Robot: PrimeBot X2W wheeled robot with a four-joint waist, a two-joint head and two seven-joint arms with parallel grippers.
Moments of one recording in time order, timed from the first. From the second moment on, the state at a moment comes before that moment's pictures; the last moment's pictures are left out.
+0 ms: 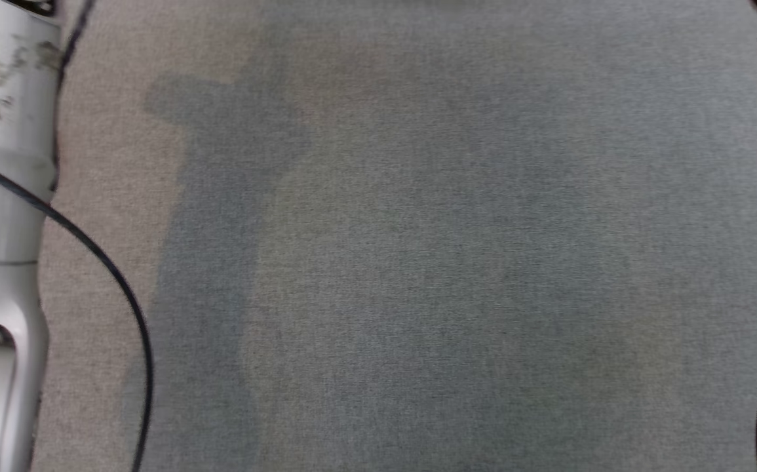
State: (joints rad) left arm -1.37 0.20 -0.30 0.65 -0.80 -0.10 -0.14; right arm -1.42 -0.18 0.36 0.78 0.20 0.13 -0.23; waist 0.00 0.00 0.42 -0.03
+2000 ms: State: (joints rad) left arm 0.33 0.38 -0.35 -0.27 -0.74 0.07 -0.25; right arm 0.20 -0.35 0.38 -0.22 0.24 0.13 -0.07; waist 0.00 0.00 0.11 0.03
